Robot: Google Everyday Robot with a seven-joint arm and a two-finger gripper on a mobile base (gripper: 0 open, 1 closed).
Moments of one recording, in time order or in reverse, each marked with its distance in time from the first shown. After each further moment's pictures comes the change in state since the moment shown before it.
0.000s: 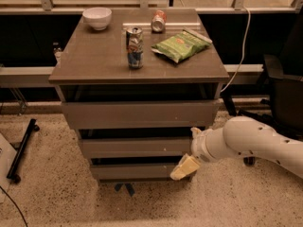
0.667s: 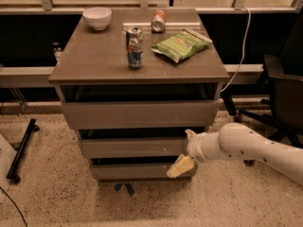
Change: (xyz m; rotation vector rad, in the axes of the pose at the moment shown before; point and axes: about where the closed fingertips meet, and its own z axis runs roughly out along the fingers) arm 0.015 -0.019 0.058 -0.028 -0.097 -0.001
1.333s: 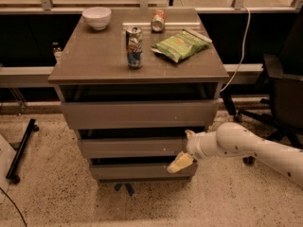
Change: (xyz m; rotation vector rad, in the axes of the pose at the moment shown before) arm 0.026 -0.032 0.042 -0.019 -0.026 0.037
